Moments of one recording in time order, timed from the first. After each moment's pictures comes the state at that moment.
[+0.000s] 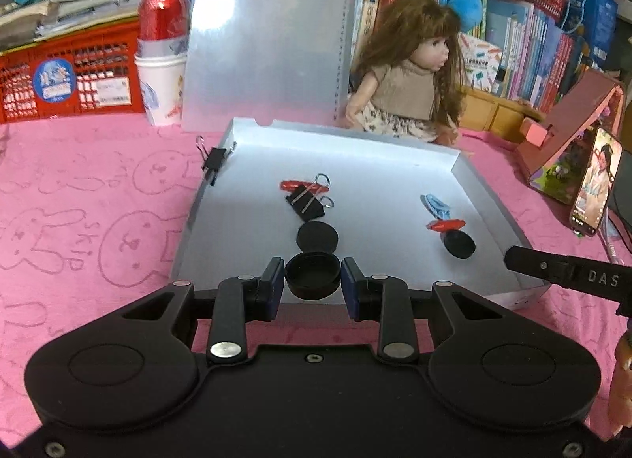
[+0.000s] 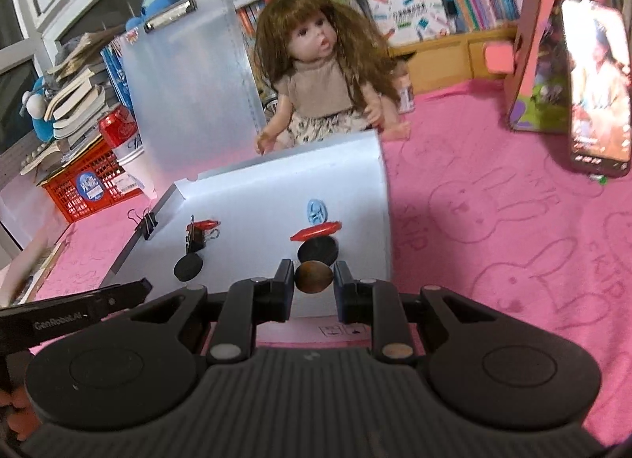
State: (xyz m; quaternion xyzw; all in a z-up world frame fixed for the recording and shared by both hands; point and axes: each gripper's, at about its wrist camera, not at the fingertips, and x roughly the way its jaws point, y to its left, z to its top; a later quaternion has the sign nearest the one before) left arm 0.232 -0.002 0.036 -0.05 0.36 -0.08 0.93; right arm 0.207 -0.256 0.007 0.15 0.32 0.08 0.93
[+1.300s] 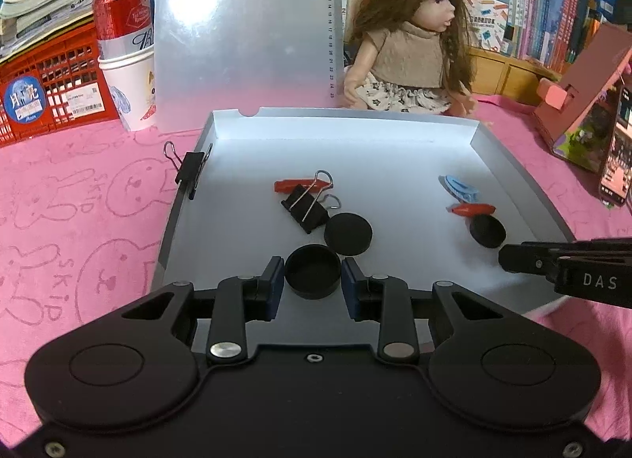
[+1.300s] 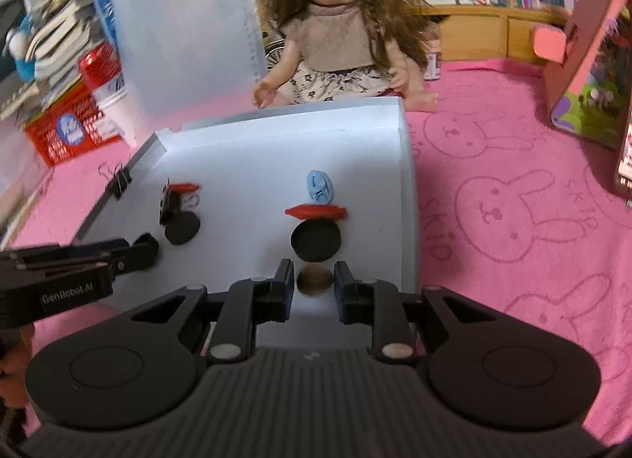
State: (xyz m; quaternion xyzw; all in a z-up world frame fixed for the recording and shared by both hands) left arm 0.276 -0.019 0.018 0.01 0.39 -0.08 0.92; right arm 0.254 -0.235 -0.005 0.08 0.39 0.09 0.91
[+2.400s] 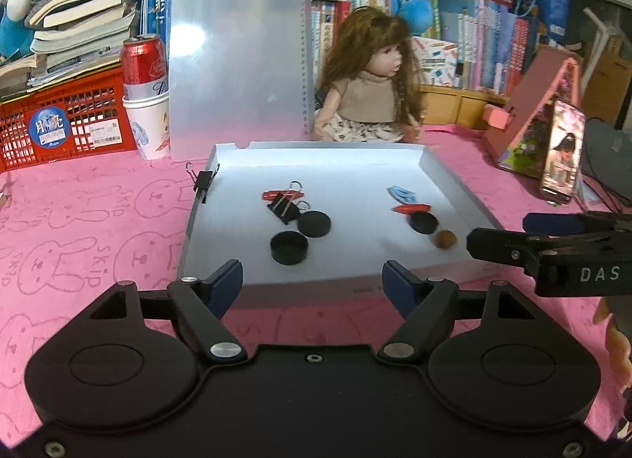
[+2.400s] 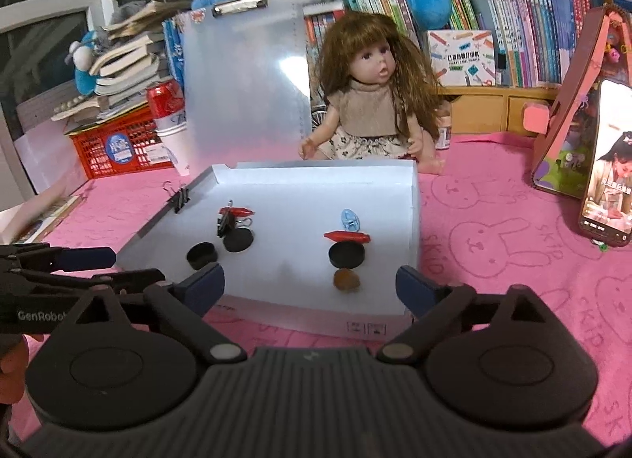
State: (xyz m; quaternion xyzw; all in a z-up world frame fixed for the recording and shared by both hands) left arm 0.176 -0.014 0.058 0.01 0.32 -0.11 0.94; right arm 0.173 -0.231 0.029 0.05 0.28 0.12 0.95
